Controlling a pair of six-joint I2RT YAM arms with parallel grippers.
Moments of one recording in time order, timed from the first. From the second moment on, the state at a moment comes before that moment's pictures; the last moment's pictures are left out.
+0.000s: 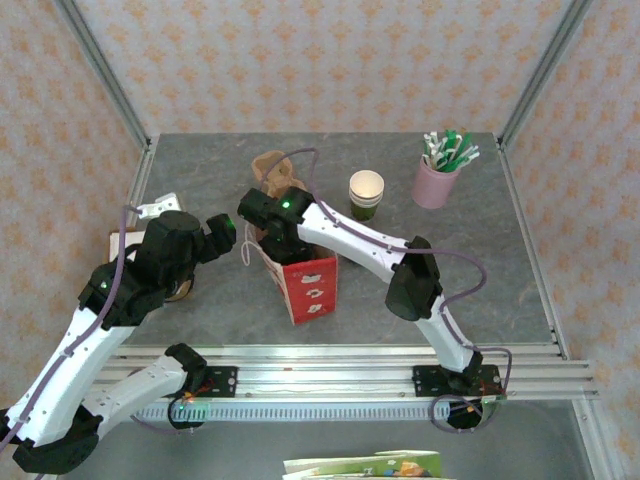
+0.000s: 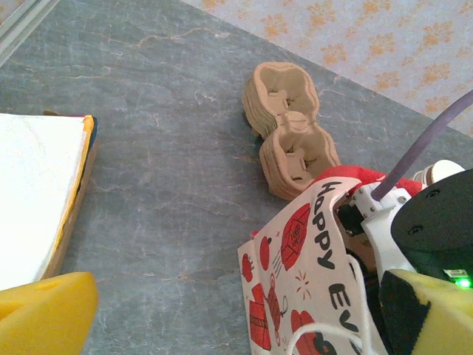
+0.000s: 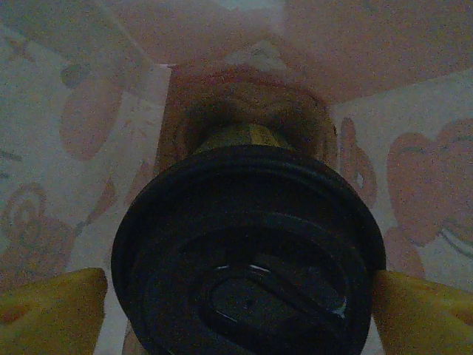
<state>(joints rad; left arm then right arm) -0.53 0.82 1.21 -1.09 -0.45 -0.79 1.02 2.20 2.20 -1.37 0.23 0.45</state>
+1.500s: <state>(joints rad) -0.53 0.82 1.21 -1.09 -0.44 -0.81 1.05 2.15 2.25 -1.37 0.22 0.45</state>
